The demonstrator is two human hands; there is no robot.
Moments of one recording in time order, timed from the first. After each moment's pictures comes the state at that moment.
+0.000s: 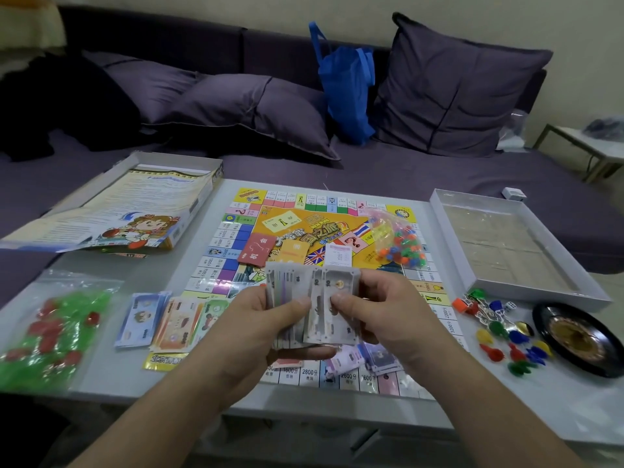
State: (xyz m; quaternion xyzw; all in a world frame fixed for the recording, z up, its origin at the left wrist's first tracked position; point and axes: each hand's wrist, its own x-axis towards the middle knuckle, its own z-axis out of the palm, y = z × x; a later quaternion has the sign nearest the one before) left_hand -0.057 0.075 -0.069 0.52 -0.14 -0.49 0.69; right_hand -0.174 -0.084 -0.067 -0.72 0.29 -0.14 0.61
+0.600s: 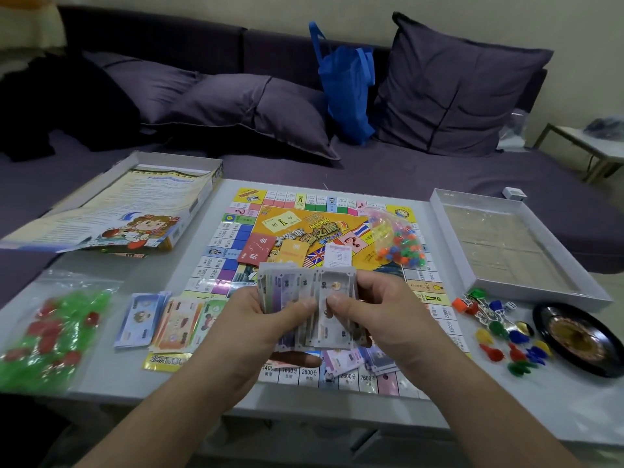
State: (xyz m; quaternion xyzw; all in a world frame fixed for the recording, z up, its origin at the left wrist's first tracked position) left_hand -0.056 0.075 -0.076 0.57 -0.18 -0.43 0.67; right_hand -0.175 -0.081 -0.068 -0.73 0.27 -0.13 0.62
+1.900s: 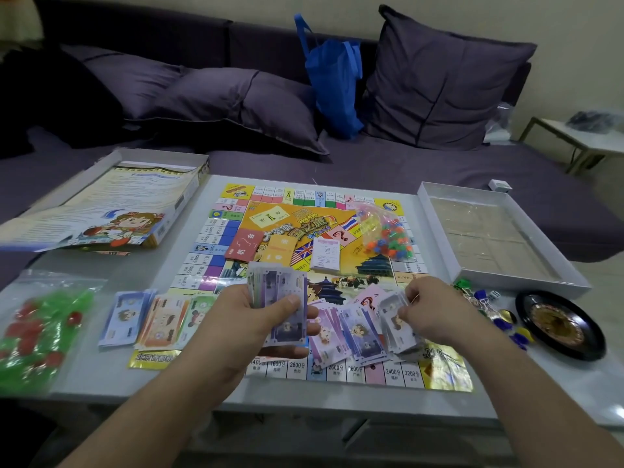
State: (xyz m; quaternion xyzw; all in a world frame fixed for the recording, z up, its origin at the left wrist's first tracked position) left_hand -0.058 0.066 -0.082 0.62 -0.16 -0.42 0.64; right_hand -0.210 -0.173 -0.100 -0.85 0.47 0.04 0.22
